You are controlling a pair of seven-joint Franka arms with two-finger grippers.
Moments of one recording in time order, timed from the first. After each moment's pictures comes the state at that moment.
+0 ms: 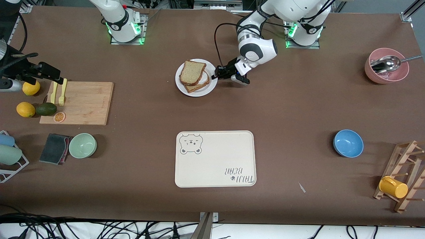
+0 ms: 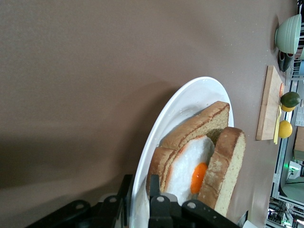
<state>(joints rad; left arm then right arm) -0.31 0.57 -0.63 -2.20 -2.42 2.83 1.43 -0.02 0.00 0.00 -1.67 0.04 1.61 -0.04</state>
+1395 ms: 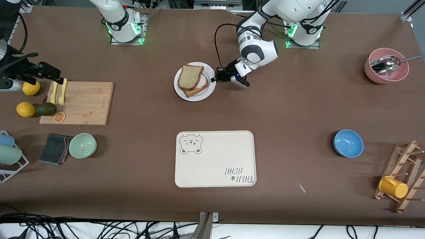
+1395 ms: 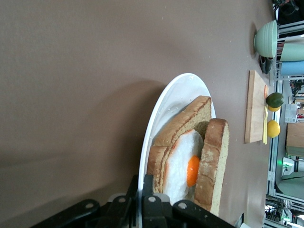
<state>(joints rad) -0.28 0.56 -0.63 -2.19 -2.42 2.81 1.51 -0.02 0.00 0.00 -1.67 0.04 1.61 -0.04</state>
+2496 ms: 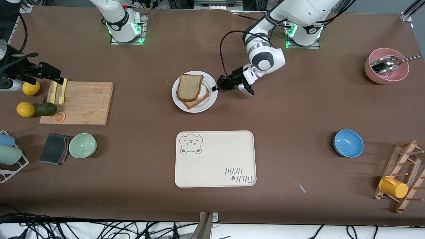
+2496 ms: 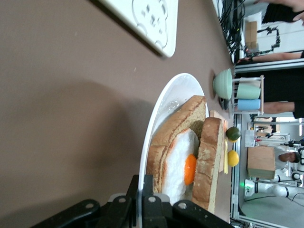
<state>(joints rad) -0.16 0.54 -0.63 -2.17 -2.42 2.67 1.52 -0.02 0.00 0.00 -1.67 0.04 1.61 -0.04</state>
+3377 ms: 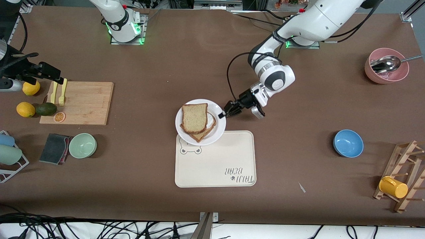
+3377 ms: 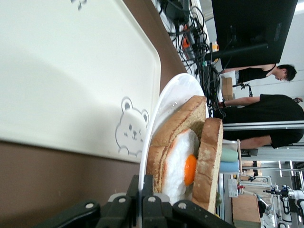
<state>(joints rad) -0.08 0.66 -0.55 -1.93 -2.38 2.67 1.52 -0.02 0.00 0.00 -1.67 0.04 1.61 -0.04</state>
